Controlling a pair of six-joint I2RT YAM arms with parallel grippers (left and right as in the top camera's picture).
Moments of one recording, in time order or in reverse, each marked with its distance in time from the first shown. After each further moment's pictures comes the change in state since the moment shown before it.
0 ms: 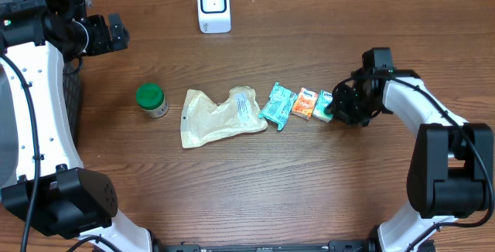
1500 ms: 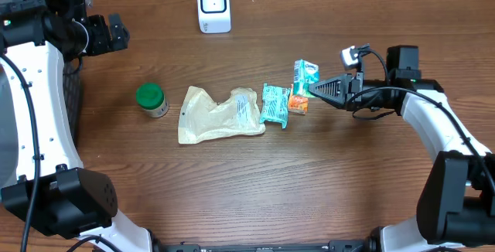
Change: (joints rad) left arm 0.000 0.000 0.000 0.000 0.000 0.000; right arm -0.075 -0.161 -0.058 0.157 -1.106 -0.299
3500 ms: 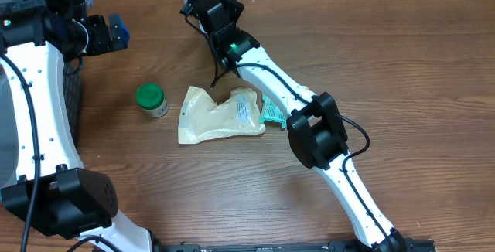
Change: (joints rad) left arm 0.000 0.000 0.000 0.000 0.000 0.000; right arm 0.704 0.962 1.342 0.322 2.065 -0.977
